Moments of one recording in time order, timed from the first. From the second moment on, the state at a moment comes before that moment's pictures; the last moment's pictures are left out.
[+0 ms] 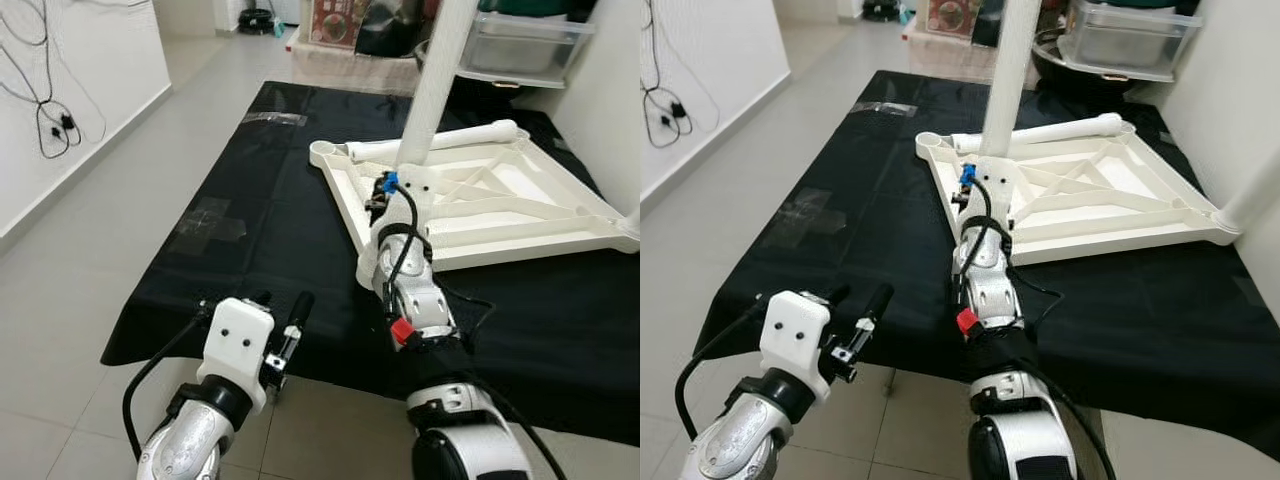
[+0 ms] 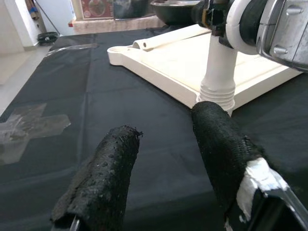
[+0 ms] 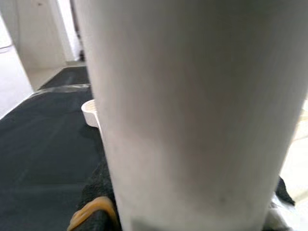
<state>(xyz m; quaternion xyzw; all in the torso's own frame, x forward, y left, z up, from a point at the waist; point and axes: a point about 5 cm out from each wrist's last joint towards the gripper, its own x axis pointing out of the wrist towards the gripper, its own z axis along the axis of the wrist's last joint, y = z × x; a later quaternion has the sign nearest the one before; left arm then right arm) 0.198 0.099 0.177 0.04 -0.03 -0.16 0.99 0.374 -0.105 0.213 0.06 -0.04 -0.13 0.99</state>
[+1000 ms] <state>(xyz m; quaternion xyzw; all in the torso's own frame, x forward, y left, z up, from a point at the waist) 0.201 0.101 0.174 0.05 -0.02 -0.15 0.99 0.361 -0.108 0.210 0.10 -0.11 0.00 0.99</state>
